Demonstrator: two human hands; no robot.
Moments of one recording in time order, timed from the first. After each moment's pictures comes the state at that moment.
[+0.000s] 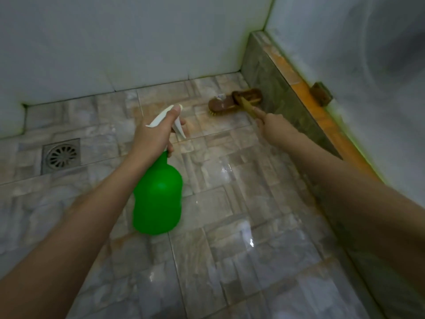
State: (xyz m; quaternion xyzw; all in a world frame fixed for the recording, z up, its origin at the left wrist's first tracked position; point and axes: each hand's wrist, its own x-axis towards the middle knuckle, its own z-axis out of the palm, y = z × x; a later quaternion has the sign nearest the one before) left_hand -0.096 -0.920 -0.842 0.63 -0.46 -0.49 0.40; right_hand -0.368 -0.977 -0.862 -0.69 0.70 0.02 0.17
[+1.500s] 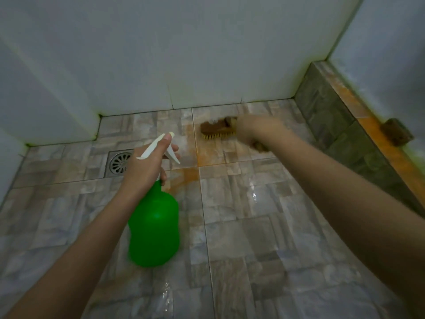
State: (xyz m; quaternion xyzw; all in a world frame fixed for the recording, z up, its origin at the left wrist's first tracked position) left_hand 0.010 -0.893 -0.847 0.68 -0.41 -0.40 0.45; right_hand -0.189 -1.022 -0.815 -0.74 0.62 0.15 0.20
